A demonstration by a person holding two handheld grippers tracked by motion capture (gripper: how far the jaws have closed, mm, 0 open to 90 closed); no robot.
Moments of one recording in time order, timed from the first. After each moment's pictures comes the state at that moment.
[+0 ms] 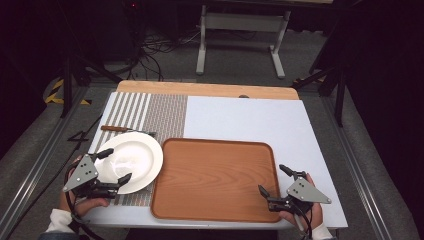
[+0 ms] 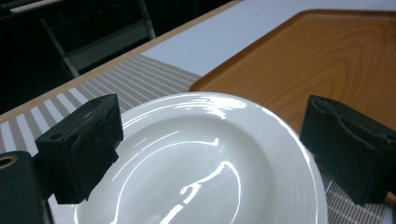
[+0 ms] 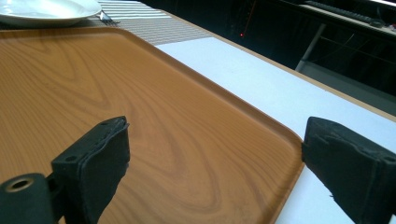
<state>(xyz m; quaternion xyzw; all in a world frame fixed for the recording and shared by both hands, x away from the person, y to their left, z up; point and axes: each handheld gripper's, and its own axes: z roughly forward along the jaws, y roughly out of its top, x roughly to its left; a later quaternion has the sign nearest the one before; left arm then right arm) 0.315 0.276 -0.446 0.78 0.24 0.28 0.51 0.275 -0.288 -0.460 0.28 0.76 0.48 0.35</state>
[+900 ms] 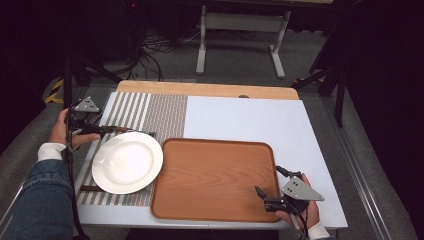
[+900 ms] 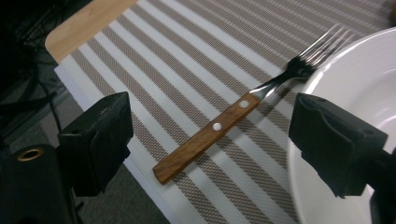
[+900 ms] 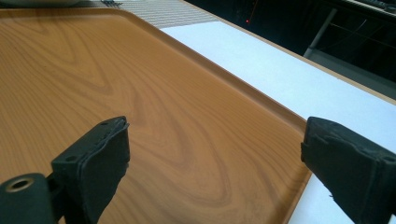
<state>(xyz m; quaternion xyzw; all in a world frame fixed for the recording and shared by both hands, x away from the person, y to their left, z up) 0.499 0.335 -0.422 0.87 0.32 0.21 0.31 0.280 -0.282 -0.467 0.29 0.77 0.46 0.34</state>
